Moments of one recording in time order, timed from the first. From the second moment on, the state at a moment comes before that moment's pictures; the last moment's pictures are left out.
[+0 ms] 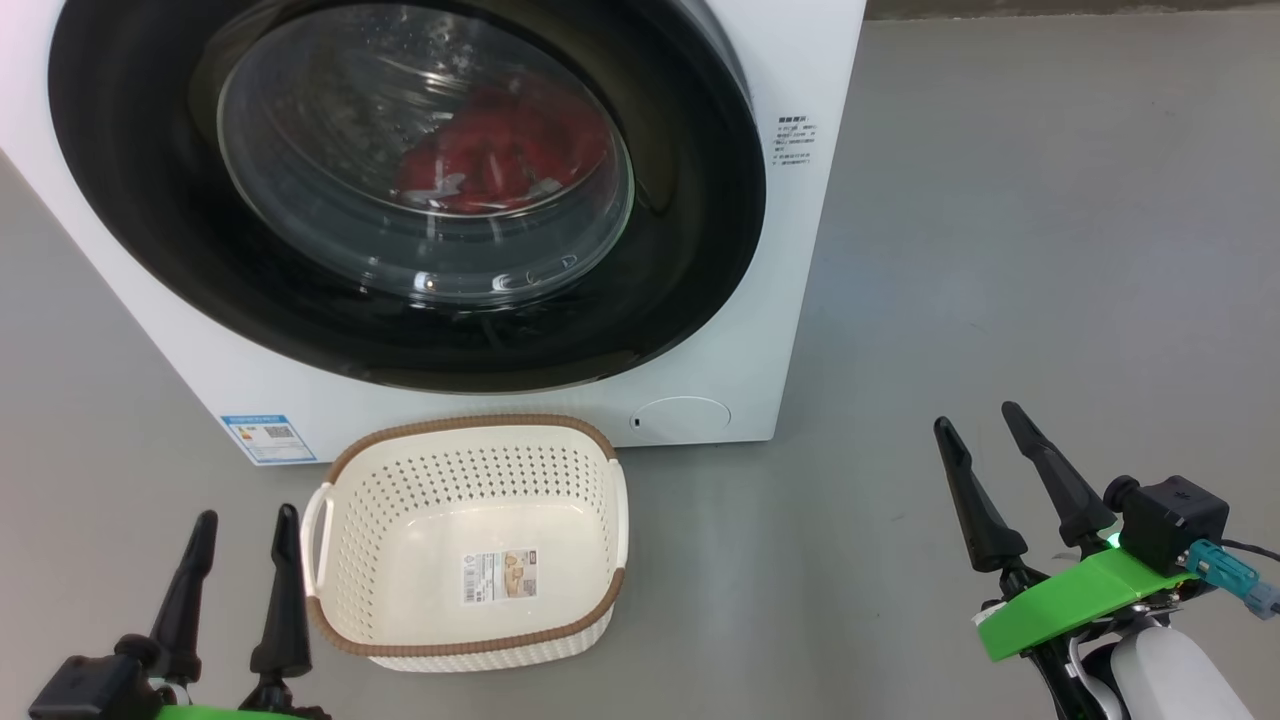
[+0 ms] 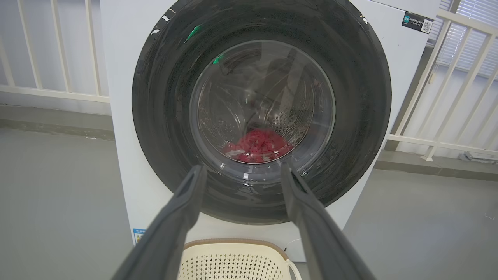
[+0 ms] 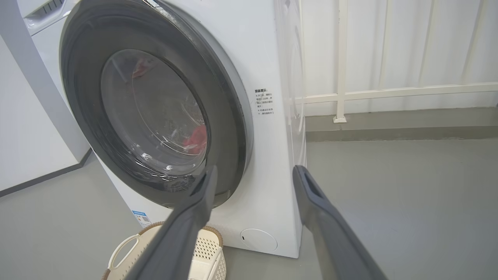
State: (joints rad) left arm 0.00 0.10 -0.01 0.06 -0.33 -0.13 -0.25; right arm -0.20 -0.22 0.14 0.24 0.42 0.13 -0.26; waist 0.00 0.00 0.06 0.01
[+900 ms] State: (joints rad) left arm 0.04 0.06 -0.03 0.14 -0.44 -0.13 -0.23; right arm -0.14 -0.19 0.14 0.31 0.51 0.13 -0.23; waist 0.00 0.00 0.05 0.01
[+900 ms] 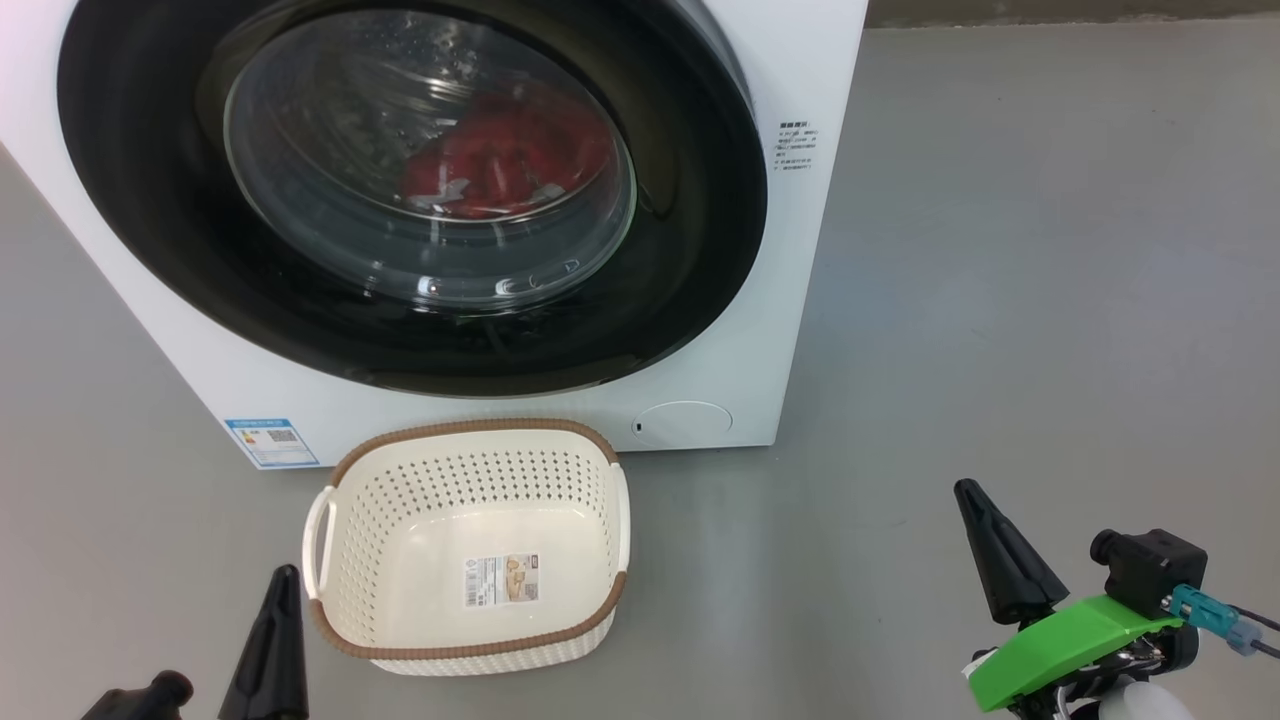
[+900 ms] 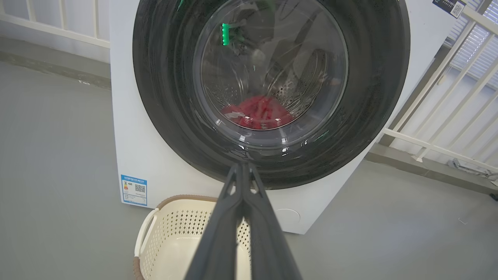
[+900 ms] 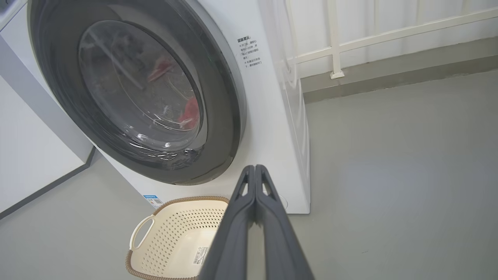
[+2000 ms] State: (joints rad) left arm 0.02 0.06 -0.02 0.18 -0.78 -0.13 -0.14; right arm -0.14 -0.15 0.07 0.30 0.82 0.13 -0.14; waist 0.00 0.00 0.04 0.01
